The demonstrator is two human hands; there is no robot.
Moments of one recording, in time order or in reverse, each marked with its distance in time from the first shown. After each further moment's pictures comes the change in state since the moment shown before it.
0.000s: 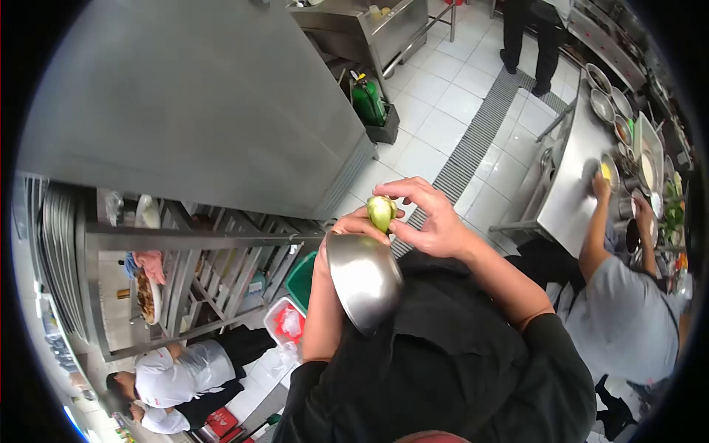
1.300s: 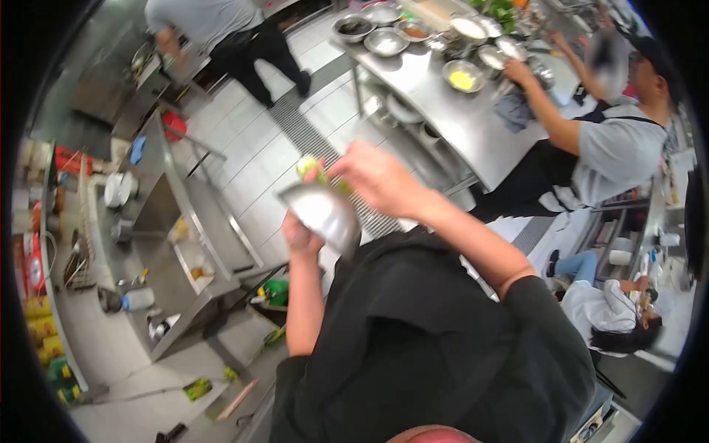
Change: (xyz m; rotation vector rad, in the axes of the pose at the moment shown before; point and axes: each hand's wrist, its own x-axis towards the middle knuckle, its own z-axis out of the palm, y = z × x) left_hand 0.573 -0.126 -0.100 -0.903 -0.619 -0.486; right_hand 0.209 0.169 -0.264 -0.995 0.845 0.393
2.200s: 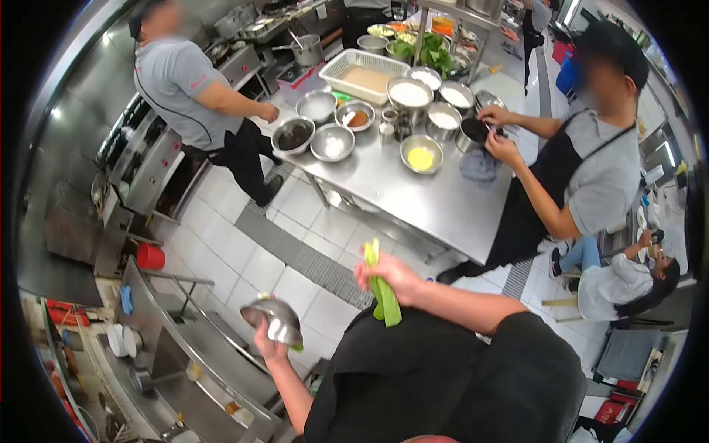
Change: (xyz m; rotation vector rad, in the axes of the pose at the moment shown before) left_hand 0.116 0.074 -0.176 0.184 0.480 -0.218; right_hand -0.002 0.151 0.008 1.373 0.412 1.072
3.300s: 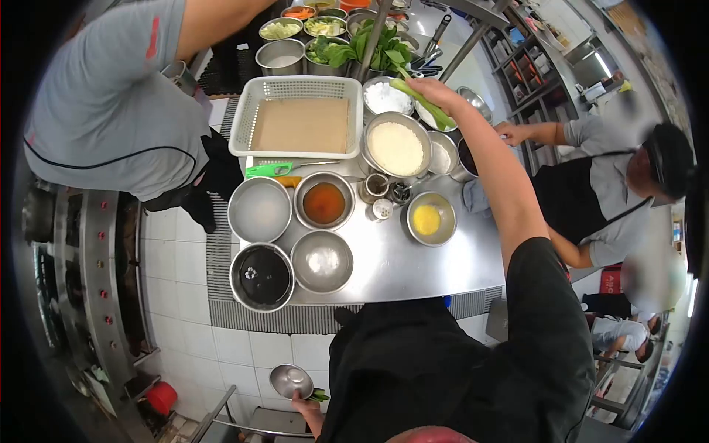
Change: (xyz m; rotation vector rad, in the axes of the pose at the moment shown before) left_hand 0.378 -0.011 -0.130 0.364 0.753 -0.559; right_hand 0.287 -0.530 -0.322 -0.818 1.014 -0.337
